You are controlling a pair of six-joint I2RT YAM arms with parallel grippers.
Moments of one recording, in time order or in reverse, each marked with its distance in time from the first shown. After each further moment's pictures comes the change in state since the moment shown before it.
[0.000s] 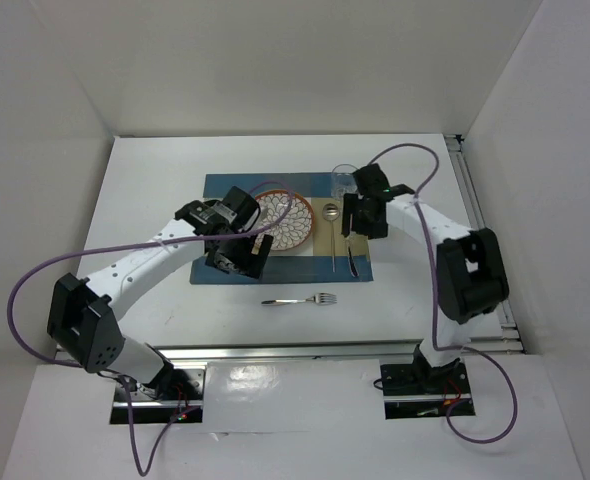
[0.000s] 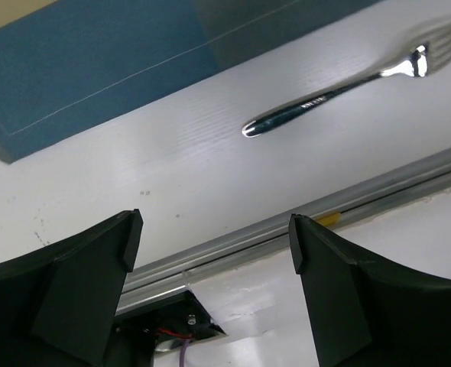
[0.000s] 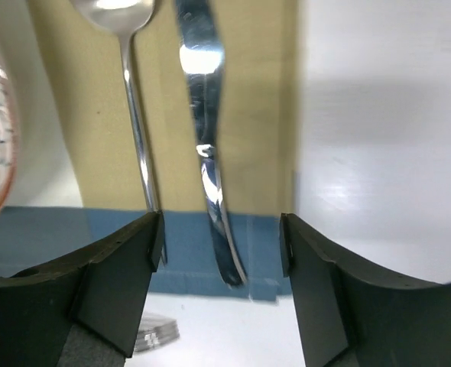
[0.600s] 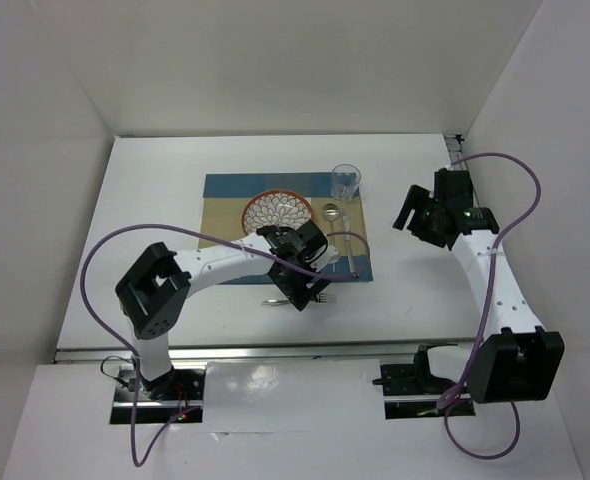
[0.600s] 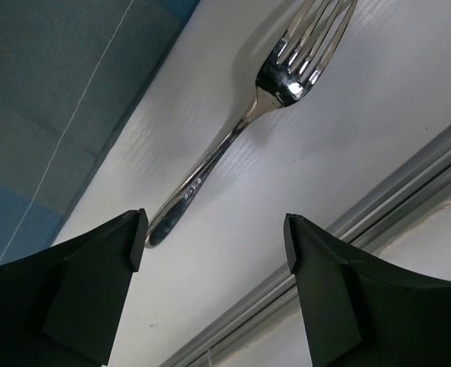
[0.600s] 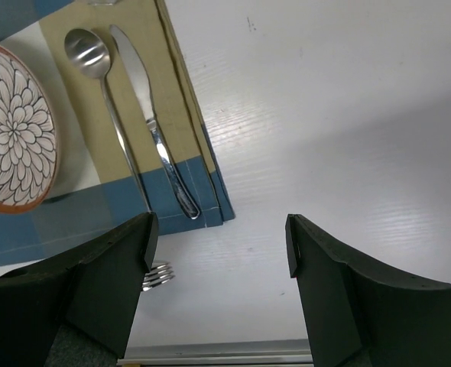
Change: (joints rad) left arm -0.314 0.338 0.082 0.231 0.039 0.258; right arm -0.322 -0.550 -0.145 -0.158 -0.108 0.038
